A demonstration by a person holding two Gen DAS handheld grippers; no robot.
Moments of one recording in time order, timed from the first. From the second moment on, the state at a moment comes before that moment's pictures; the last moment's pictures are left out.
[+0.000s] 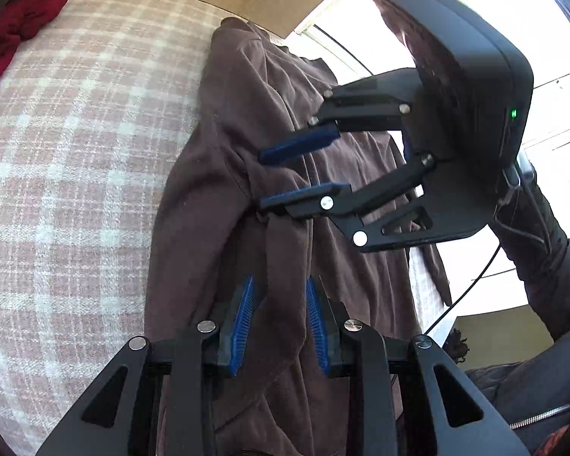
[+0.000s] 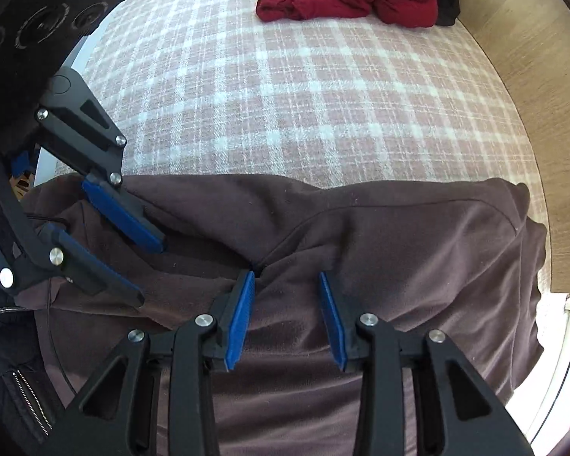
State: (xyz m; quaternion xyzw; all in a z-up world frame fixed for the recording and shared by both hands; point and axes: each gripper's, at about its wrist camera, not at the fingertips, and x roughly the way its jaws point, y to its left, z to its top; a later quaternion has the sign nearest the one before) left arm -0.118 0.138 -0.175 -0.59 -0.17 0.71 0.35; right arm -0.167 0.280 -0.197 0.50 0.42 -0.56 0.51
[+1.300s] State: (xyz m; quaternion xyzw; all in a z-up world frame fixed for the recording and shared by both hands) left arm -0.143 0.122 -0.183 -0.58 -0.17 0.73 0.31; right arm -0.277 0.324 -0.167 0.54 0.21 -0.70 0.42
